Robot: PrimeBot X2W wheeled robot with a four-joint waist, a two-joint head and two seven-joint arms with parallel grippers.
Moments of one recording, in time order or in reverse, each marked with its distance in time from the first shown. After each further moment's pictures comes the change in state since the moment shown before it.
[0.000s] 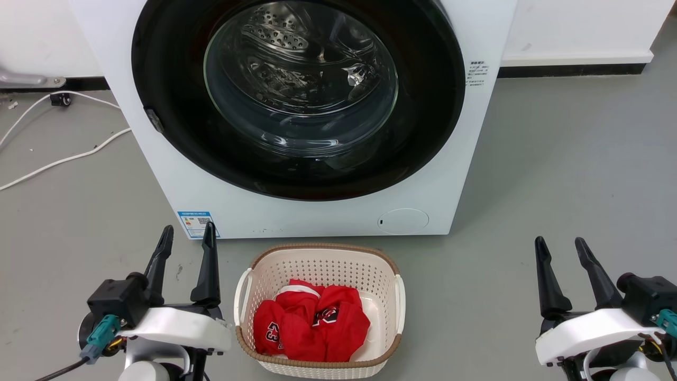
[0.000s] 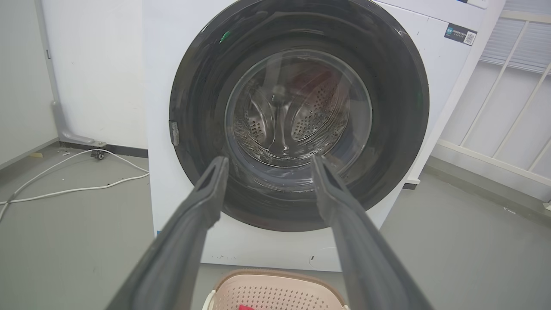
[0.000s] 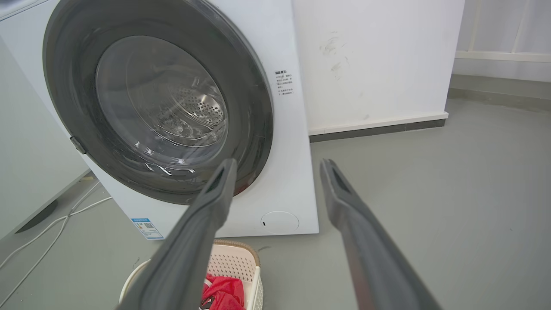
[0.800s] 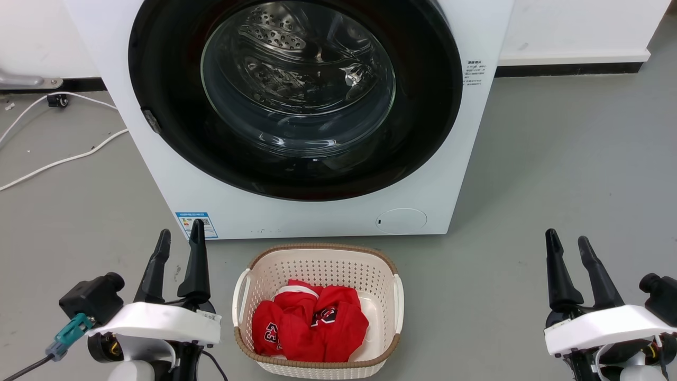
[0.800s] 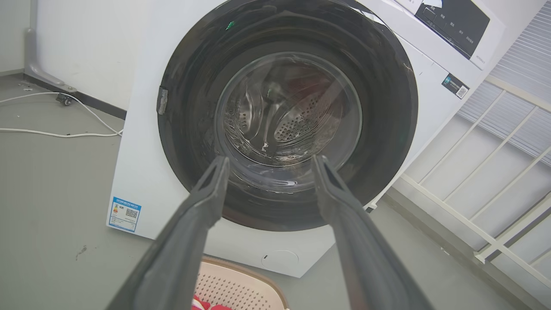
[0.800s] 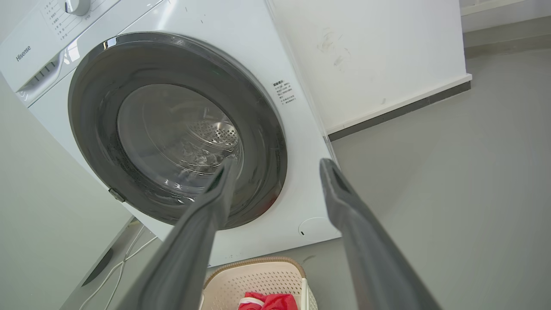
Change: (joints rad) left arm -0.011 -0.024 0.044 0.013 -0.266 -0.035 0.060; right arm -0.014 0.000 -0.004 0.019 0.277 0.000 -0.010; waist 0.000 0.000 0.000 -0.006
